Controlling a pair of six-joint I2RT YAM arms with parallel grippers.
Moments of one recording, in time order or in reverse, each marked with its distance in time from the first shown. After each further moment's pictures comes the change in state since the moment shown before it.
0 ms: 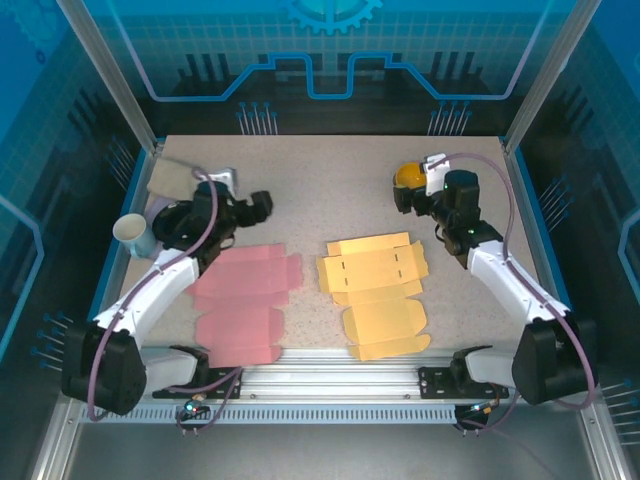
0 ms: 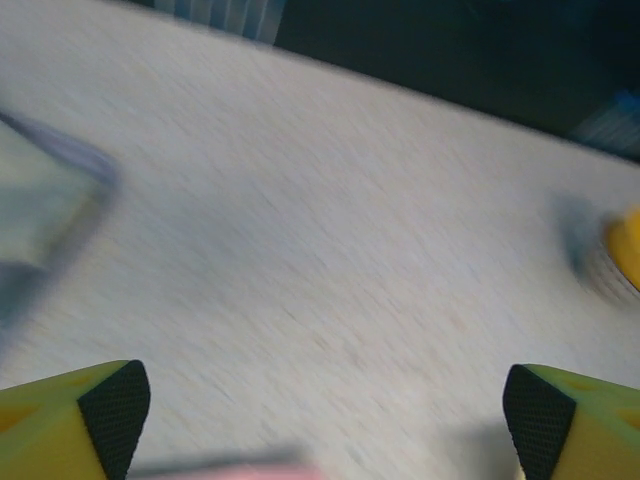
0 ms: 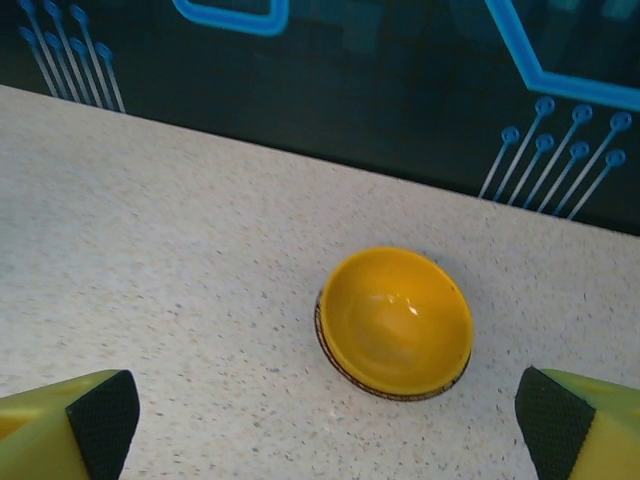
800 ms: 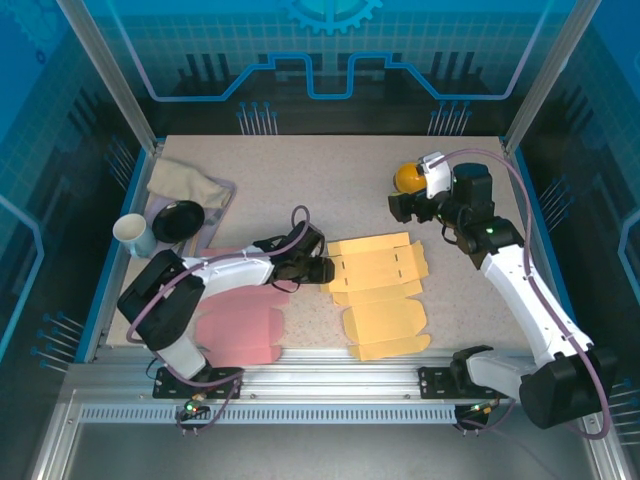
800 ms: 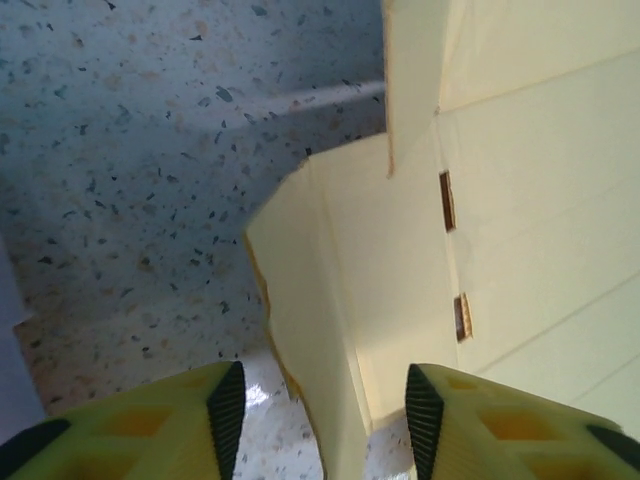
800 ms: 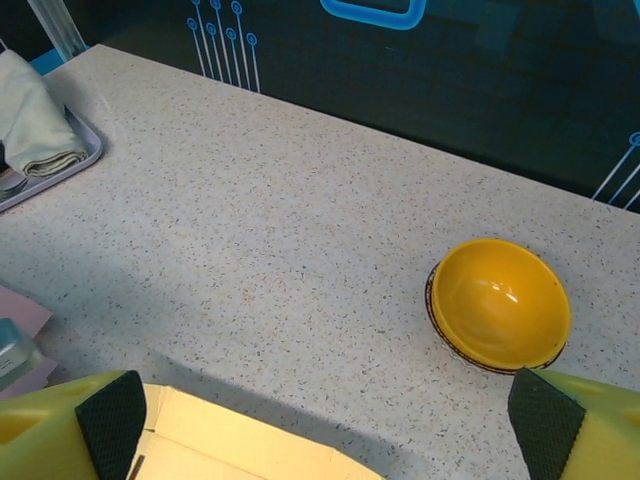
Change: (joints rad) left arm -0.426 0.432 0.058 -0.093 0.092 -0.235; right arm 0.025 -0.103 0.136 -0.334 -0.187 -0.011
